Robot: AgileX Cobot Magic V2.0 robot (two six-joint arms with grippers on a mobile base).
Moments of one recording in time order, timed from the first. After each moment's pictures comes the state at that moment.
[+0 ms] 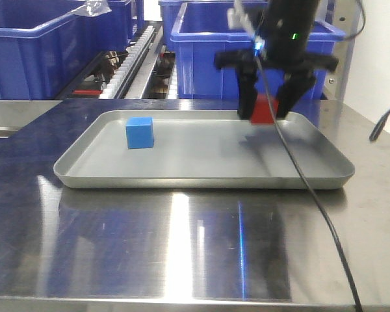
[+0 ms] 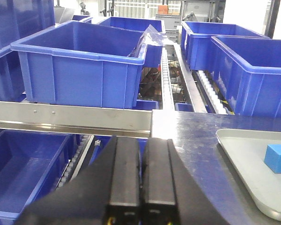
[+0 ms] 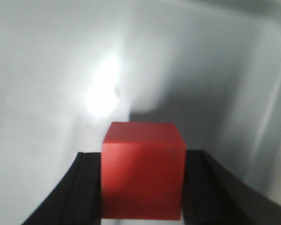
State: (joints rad) left arm -0.03 -0.01 0.01 -0.11 0.00 0.06; right arm 0.40 2.04 -1.82 0.03 1.04 0.16
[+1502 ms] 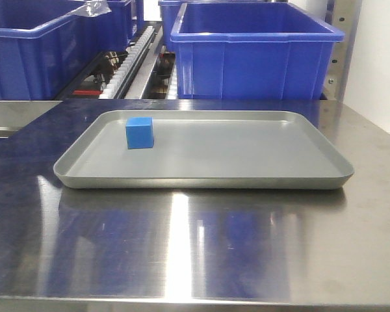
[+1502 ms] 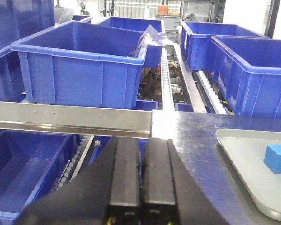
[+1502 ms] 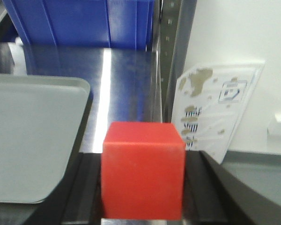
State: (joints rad) left arm -0.03 -0.01 0.01 -0.11 0.00 0.06; right arm 0.03 0.57 -0.44 0.02 0.23 0.00
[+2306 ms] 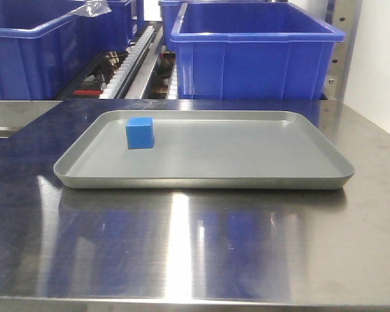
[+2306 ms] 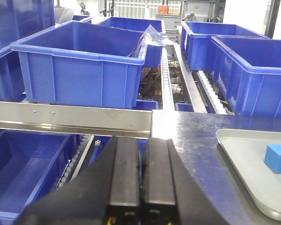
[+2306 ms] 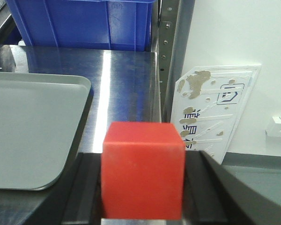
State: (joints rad) left arm -0.03 -0.01 0.01 -0.11 0.00 0.06; right arm 0.03 0.49 -0.39 0.02 0.25 0.00
